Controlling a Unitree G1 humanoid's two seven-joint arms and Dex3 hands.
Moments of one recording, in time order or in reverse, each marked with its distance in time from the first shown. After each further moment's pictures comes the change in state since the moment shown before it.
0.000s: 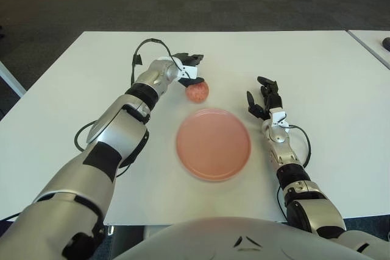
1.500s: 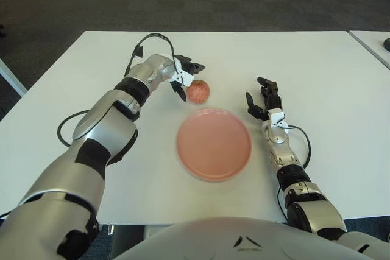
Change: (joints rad) left arm -0.027 0.100 -0.099 -0.101 0.088 -0.186 -0.145; right arm 0.012 0.000 0.021 -0.018 -0.008 0.018 -0.021
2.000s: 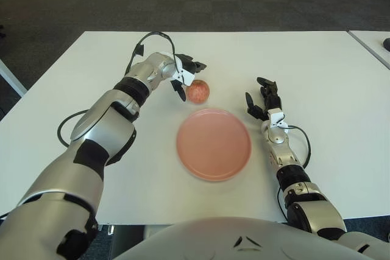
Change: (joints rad) left arm 0.008 0.012 0.008 -0.038 -0.003 0.002 -0.025; right arm 0.001 0.000 0.001 -0.002 -0.004 0.001 0.002
